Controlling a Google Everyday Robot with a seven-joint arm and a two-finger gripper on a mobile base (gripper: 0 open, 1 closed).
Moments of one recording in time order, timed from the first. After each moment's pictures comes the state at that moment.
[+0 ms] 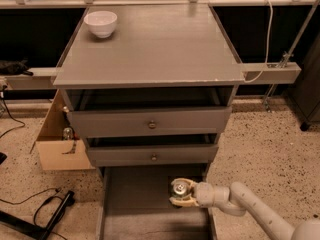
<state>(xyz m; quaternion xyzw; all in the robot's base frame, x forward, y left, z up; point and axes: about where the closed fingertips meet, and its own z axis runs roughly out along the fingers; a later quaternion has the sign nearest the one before) 0.508 -0.069 0.381 -0.45 0.51 0.49 0.55</state>
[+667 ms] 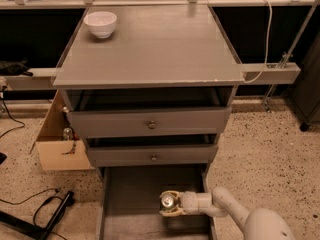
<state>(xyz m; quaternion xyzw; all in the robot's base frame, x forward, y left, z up) 0.502 -0.021 0.258 -0.52 0.47 0.50 0.52</state>
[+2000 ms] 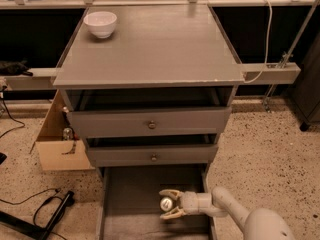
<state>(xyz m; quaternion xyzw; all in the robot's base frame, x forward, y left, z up) 0.502 -0.020 0.258 -0.52 0.47 0.50 0.52</state>
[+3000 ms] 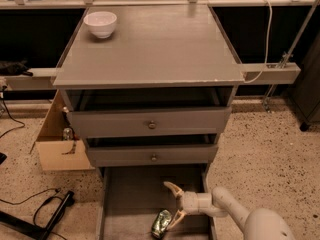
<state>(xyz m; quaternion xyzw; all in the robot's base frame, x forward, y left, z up) 0.502 -0.020 0.258 -0.52 0.47 0.50 0.52</state>
